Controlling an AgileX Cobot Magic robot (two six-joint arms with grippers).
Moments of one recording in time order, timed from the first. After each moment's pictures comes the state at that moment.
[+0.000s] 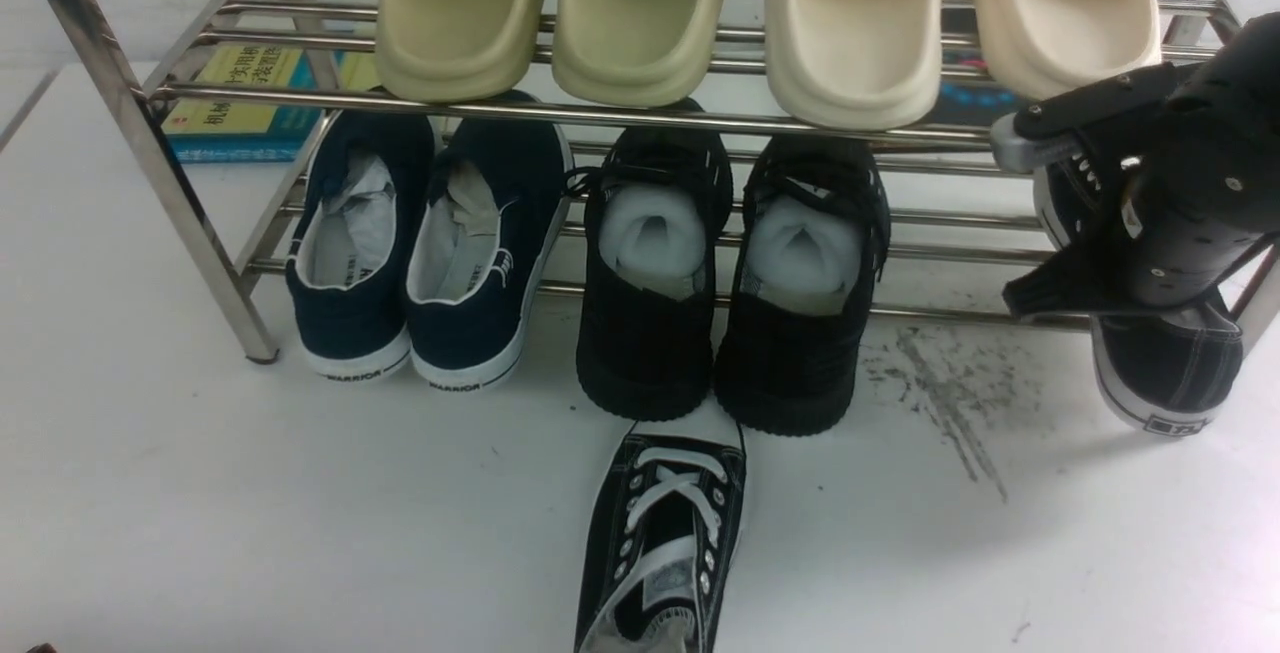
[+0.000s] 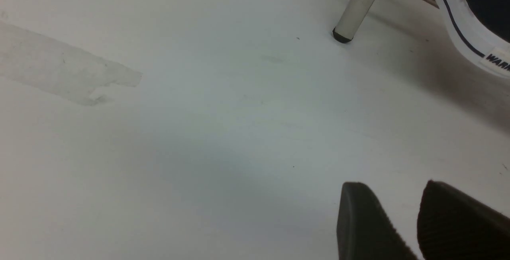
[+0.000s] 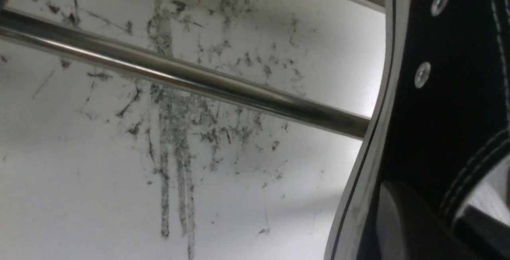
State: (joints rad) right arm 0.37 1.65 -1.20 -0.43 0.85 0.47; left arm 0.03 -0.01 0.01 0.14 0.44 -0.47
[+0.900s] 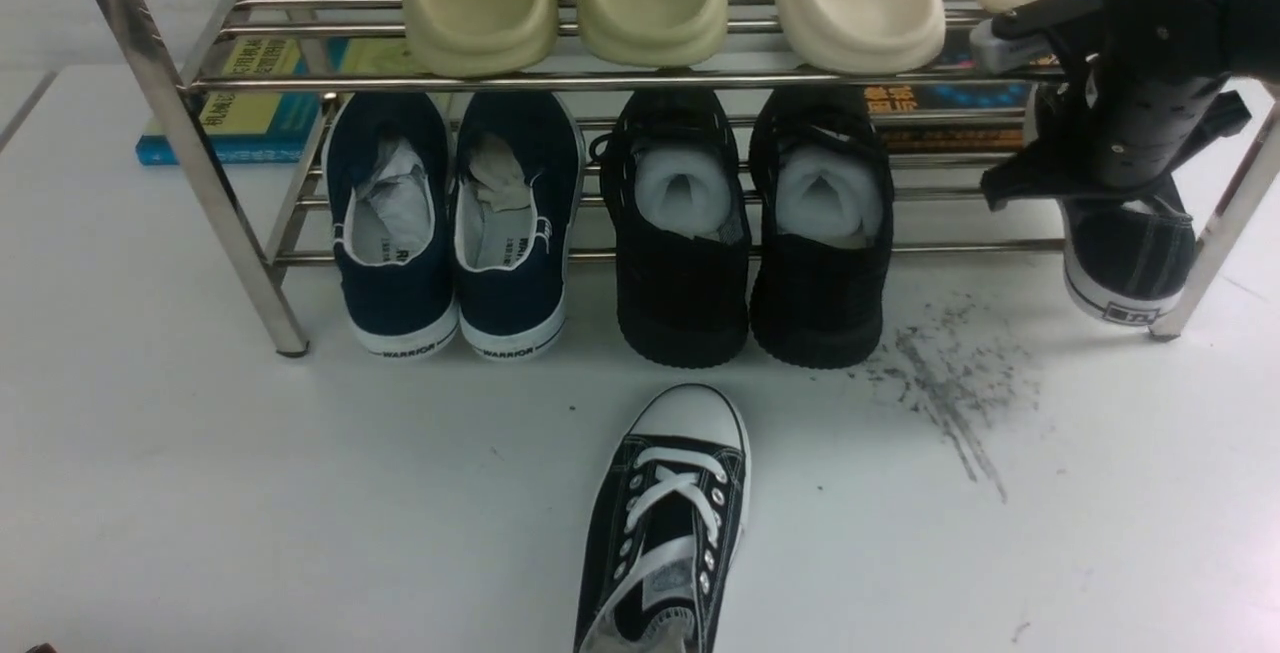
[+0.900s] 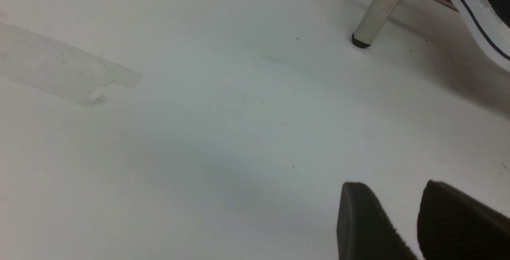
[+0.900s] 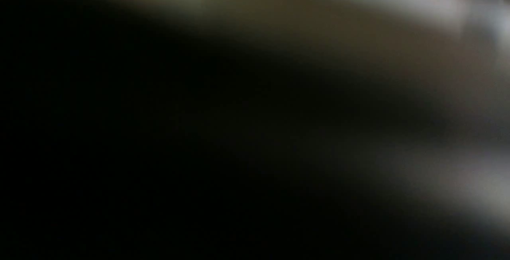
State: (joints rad) right arm 0.26 1.90 -1.57 -0.33 0.91 0.28; left arm 0.03 -0.01 0.01 0.14 0.44 -0.47
